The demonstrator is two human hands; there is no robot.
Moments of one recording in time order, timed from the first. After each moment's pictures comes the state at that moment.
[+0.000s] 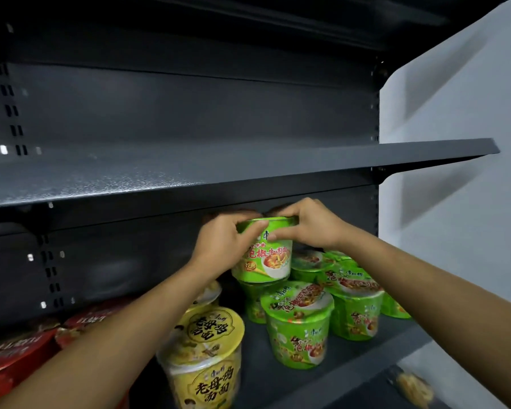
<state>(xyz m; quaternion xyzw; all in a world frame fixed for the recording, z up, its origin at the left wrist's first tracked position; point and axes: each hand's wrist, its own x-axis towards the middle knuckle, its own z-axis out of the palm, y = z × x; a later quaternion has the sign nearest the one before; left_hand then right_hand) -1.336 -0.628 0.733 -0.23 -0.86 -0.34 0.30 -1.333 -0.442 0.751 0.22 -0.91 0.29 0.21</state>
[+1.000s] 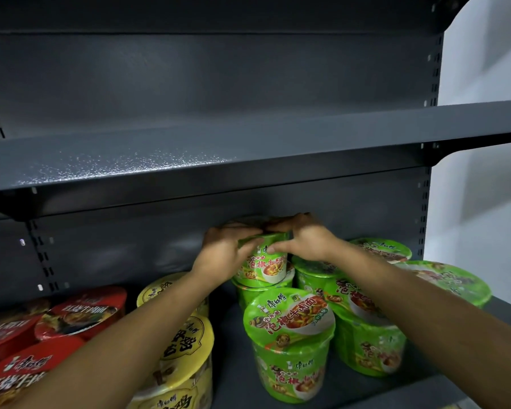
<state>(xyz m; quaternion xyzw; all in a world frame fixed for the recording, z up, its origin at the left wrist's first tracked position) -1.430 -0.595 0.679 -0.24 -0.90 -0.23 0.30 -1.449 -0.403 0.697 0.23 -0.93 0.27 0.11</state>
